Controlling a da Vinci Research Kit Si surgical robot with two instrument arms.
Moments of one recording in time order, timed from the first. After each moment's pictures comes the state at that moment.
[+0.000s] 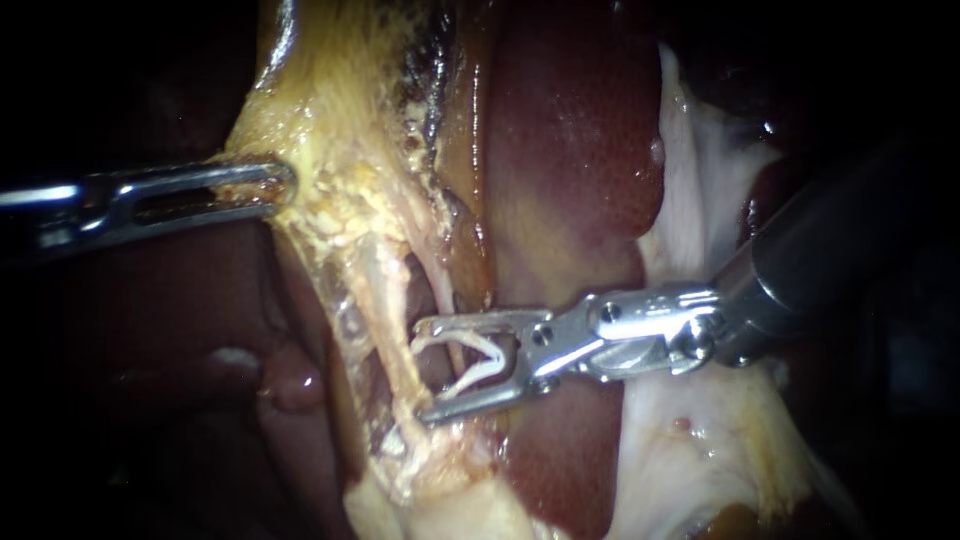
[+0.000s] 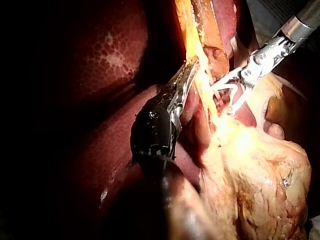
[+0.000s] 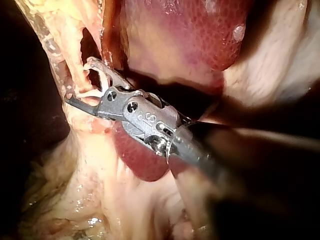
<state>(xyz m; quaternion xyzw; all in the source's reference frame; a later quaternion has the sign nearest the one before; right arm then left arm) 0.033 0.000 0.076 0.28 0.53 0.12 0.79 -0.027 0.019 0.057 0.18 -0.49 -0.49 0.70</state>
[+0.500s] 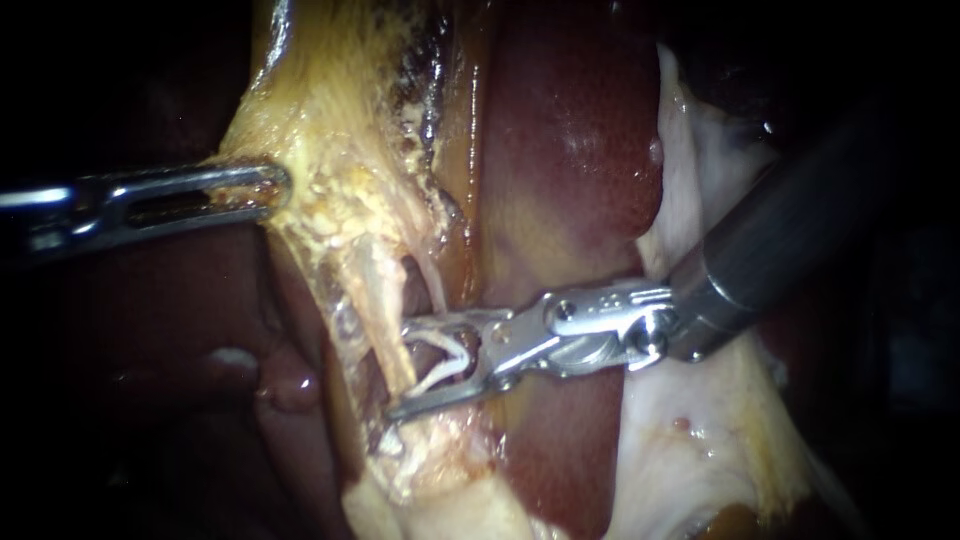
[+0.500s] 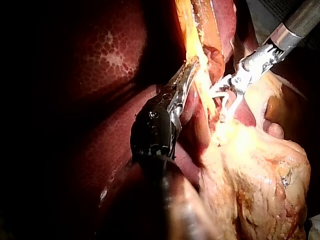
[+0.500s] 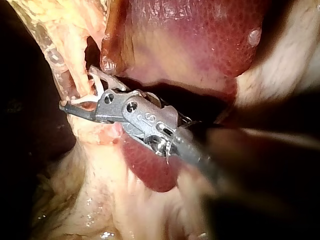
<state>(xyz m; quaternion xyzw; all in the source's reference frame) 0.037 -0.002 0.078 0.34 0.57 0.11 0.74 -0.027 0.018 0.057 0.17 -0.49 -0.49 0.70</state>
